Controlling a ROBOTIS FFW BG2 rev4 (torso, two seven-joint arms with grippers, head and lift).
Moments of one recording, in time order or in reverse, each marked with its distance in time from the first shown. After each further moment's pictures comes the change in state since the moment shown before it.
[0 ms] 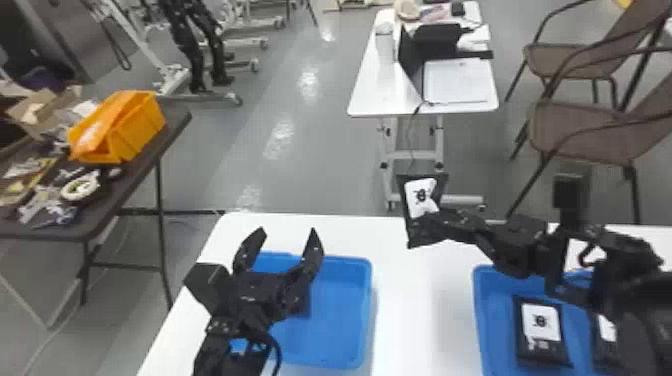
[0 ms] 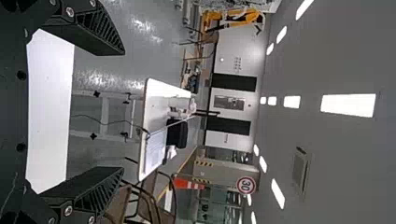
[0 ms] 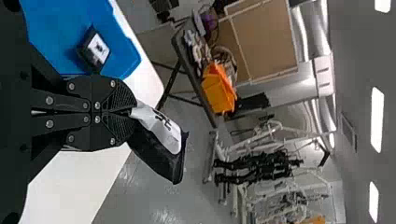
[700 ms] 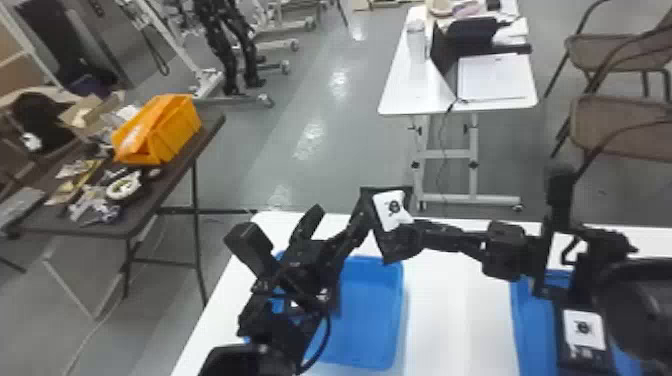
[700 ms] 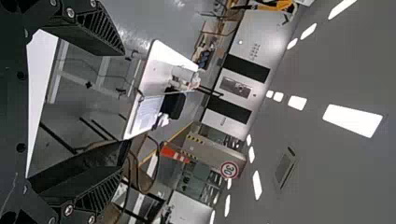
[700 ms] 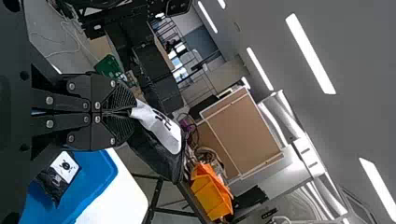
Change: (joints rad) left arm -0.081 0.013 -0.037 -0.090 0.280 0.240 -0.010; right arm -0.208 0.009 0.203 0.340 -0.321 -0.050 0.245
